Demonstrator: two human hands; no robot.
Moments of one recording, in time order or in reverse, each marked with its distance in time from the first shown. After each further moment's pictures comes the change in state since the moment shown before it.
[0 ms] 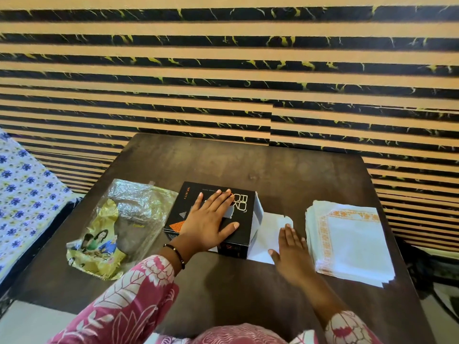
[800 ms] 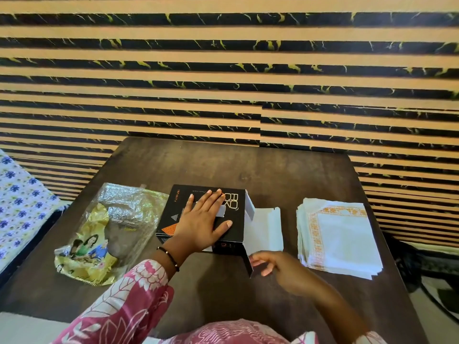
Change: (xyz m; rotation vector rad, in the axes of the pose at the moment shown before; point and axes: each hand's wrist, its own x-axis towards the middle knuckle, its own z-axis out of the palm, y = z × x) left_hand 0.001 0.004 -0.001 0.008 -0.034 -0.045; right_hand -0.052 -0.003 -0.031 0.604 -0.214 -0.328
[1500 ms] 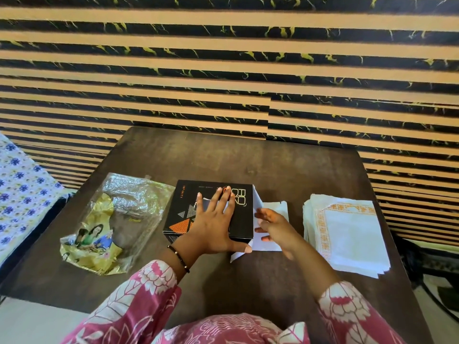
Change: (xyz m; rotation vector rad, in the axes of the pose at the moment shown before) left_hand -0.007 0.020 0.002 0.049 -0.127 0.044; right_hand 0.070 -0.020 -0.015 0.554 0.215 0.243
